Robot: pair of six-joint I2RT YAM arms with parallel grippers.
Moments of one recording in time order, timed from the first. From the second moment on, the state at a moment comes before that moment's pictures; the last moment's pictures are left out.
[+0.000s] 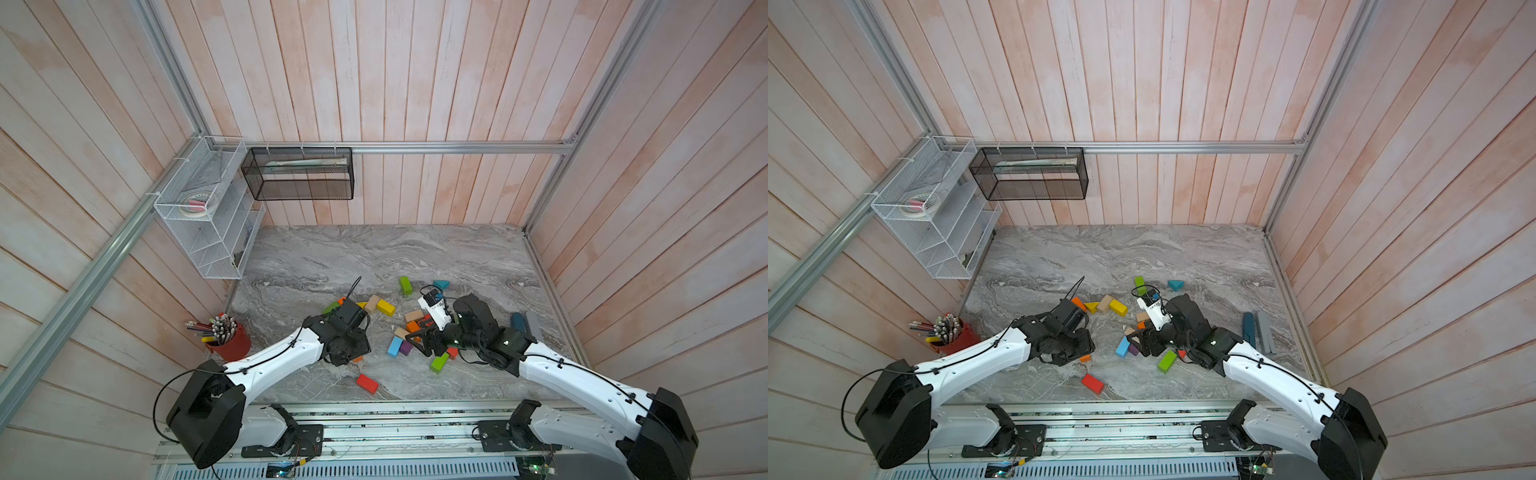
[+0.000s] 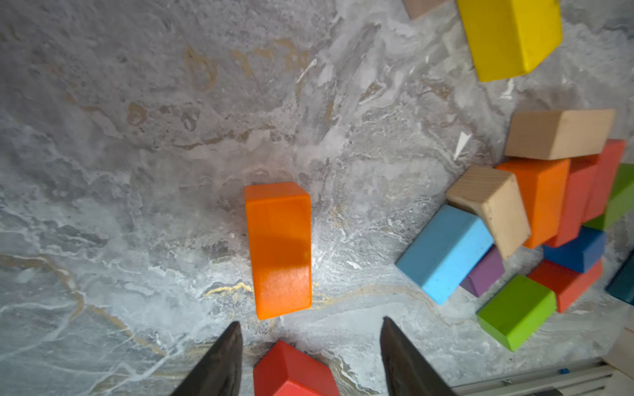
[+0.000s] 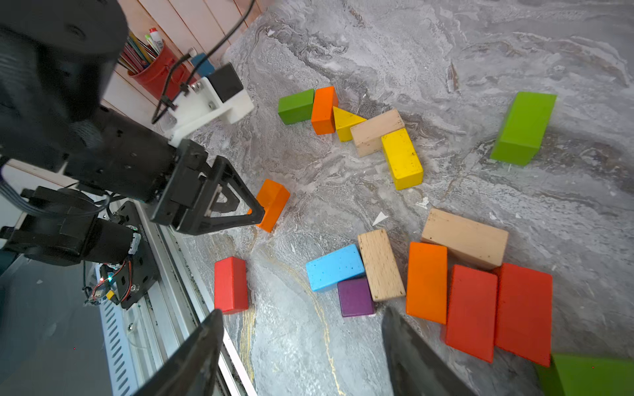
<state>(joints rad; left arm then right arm) -0.68 1.35 0.80 -0.67 0.05 -0.99 0.79 1.07 0.70 -0.23 -0.30 0.26</state>
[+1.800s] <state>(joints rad) -0.44 1.56 0.87 -0.56 -0.07 -1.08 0.82 1.04 0.70 -0.20 -0.27 0.26</state>
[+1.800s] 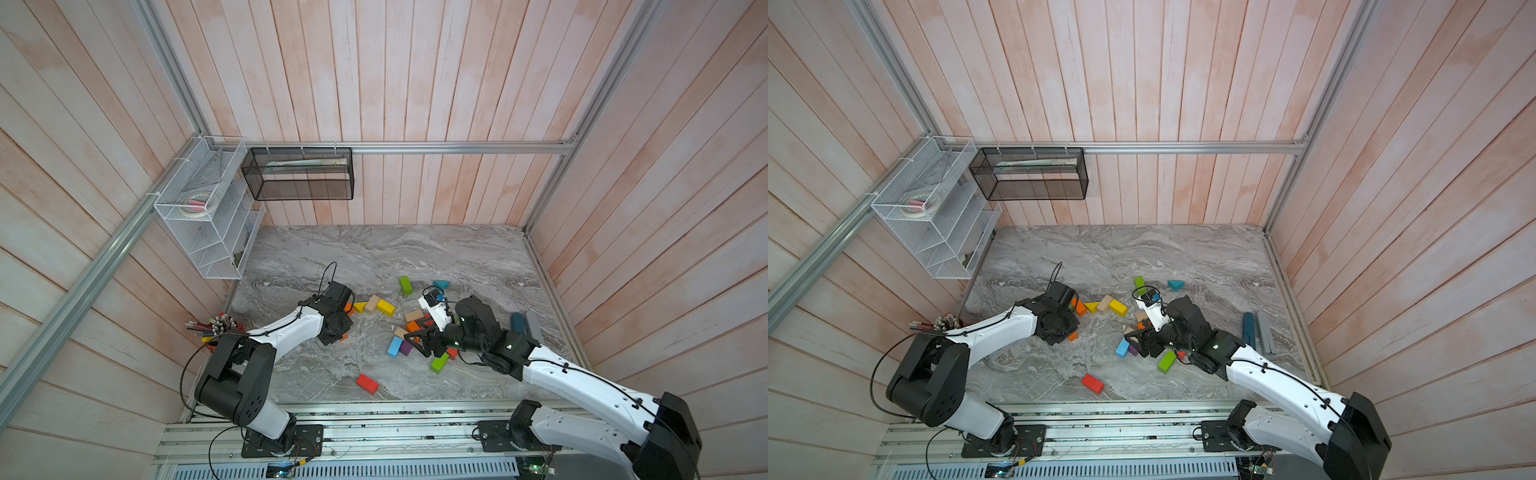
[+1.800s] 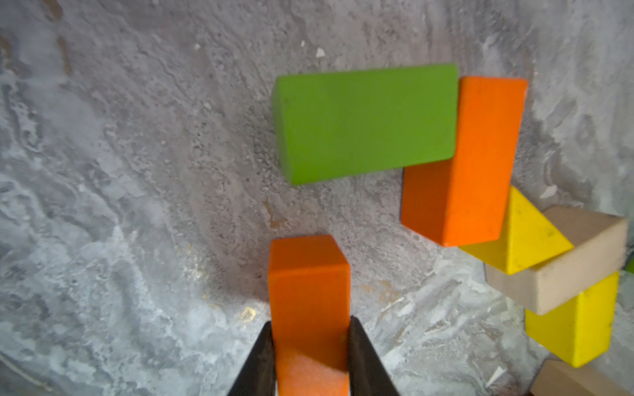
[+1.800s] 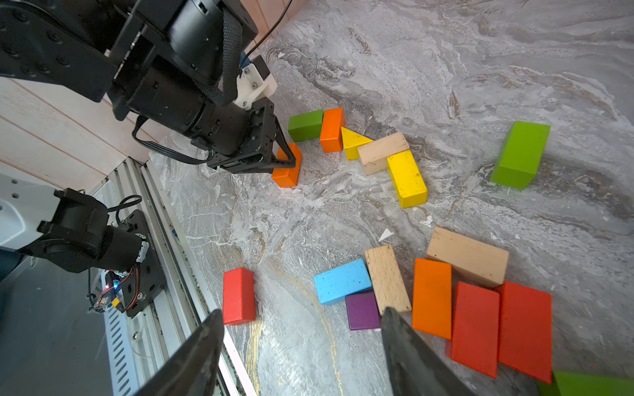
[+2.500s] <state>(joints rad) -0.42 1.59 0.90 -0.54 -0.09 -1.07 0.82 1.04 0.70 -0.20 -0.25 0.26</state>
